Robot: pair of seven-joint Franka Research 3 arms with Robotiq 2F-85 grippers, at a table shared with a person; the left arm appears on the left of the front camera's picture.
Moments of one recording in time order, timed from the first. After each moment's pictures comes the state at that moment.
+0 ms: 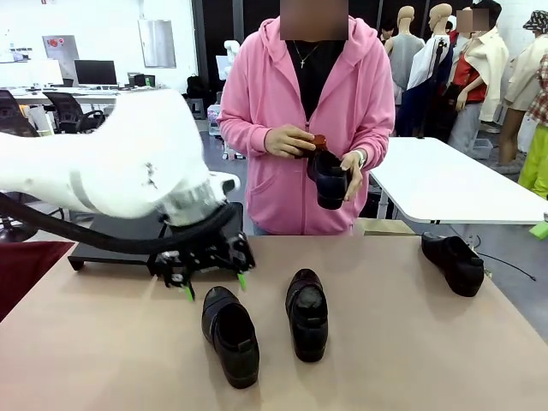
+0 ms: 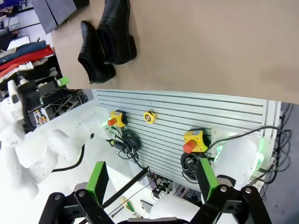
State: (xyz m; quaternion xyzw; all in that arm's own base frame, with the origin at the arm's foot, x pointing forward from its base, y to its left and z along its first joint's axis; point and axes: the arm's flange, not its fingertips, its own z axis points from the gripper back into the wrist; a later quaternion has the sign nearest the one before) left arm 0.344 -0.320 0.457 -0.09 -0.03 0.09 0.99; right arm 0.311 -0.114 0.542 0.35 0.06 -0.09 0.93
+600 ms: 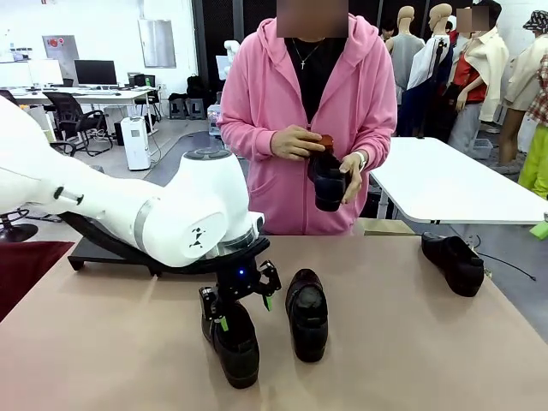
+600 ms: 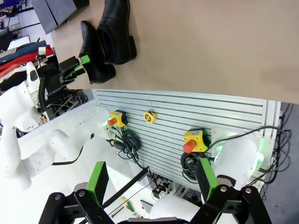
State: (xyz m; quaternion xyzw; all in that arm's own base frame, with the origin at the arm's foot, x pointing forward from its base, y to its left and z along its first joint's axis) left arm 0.379 -0.353 0.385 -0.08 -0.04 0.20 0.97; right arm 0.311 -0.114 0.542 0.35 0.06 -0.09 0.93
